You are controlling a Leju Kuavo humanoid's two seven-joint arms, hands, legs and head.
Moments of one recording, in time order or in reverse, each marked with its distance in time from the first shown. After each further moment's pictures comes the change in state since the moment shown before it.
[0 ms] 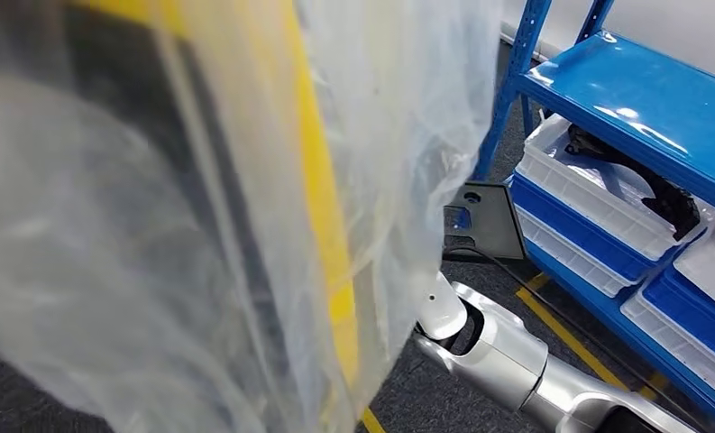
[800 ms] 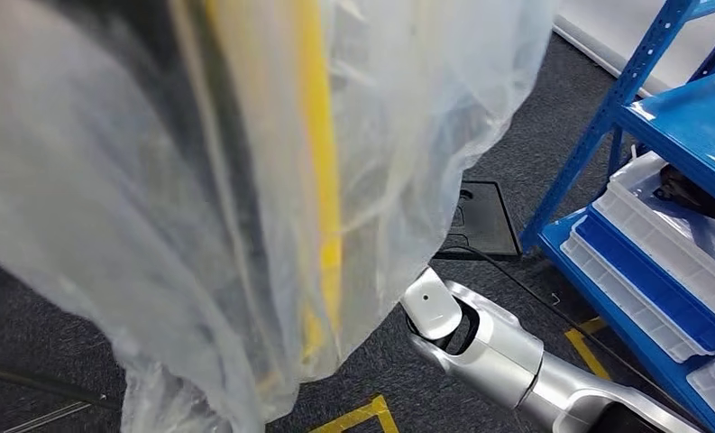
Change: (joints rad) left arm -0.004 -0.004 0.000 0.000 -0.001 0.014 0.001; right arm -0.013 0.012 0.024 -0.001 -0.003 0.015 -0.010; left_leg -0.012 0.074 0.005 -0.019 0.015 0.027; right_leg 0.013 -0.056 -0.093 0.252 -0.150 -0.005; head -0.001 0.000
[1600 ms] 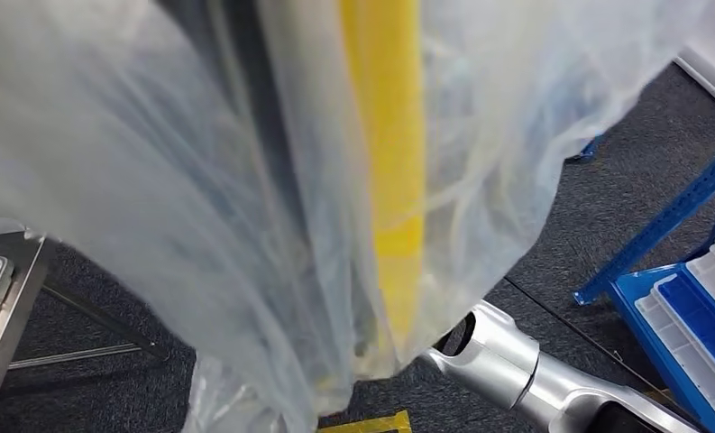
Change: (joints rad) left arm 0.008 0.007 0.001 0.002 0.001 0.002 -0.011; right arm -0.004 0.010 0.005 0.006 -0.008 0.003 -0.005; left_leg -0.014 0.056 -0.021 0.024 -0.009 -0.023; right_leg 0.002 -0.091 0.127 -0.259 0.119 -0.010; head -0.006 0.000
